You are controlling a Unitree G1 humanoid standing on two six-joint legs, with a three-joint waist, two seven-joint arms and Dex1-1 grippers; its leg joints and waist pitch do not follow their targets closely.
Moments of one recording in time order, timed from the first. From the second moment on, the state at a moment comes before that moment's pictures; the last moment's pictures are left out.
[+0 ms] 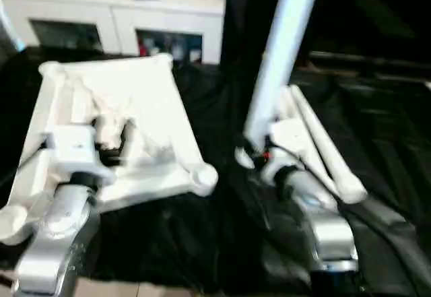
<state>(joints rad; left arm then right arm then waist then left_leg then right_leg) -0.05 0.07 -0.03 -0.33 -0.03 0.26 0.01 -0.20 -0.18 -0.02 -0.09 0.20 0.38 0.34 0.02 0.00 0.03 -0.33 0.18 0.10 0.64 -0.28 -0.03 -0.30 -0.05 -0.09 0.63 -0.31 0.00</state>
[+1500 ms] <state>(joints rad) -0.11 0.55 -0.20 -0.15 -0.21 0.41 -0.80 -0.23 -0.23 0.01 -0.06 0.32 0.45 0.54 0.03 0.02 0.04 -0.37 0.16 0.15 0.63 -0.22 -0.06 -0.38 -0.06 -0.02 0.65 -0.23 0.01</state>
